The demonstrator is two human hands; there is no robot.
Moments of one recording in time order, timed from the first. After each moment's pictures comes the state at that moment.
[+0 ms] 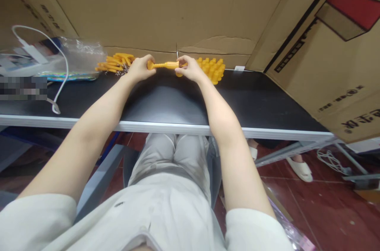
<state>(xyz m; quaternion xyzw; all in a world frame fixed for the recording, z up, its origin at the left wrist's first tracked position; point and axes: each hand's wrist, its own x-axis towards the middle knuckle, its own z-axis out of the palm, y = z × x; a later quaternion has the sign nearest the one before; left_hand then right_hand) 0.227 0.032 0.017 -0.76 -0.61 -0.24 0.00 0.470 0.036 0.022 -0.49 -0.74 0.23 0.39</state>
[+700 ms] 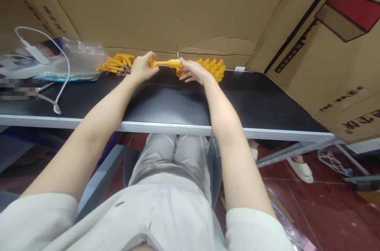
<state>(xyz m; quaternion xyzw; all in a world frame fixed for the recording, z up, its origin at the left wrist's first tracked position) 0.239 0.023 0.022 -0.75 -0.60 -0.29 0.02 0.481 0.031 0.029 -0.50 -0.64 0.45 0.37</state>
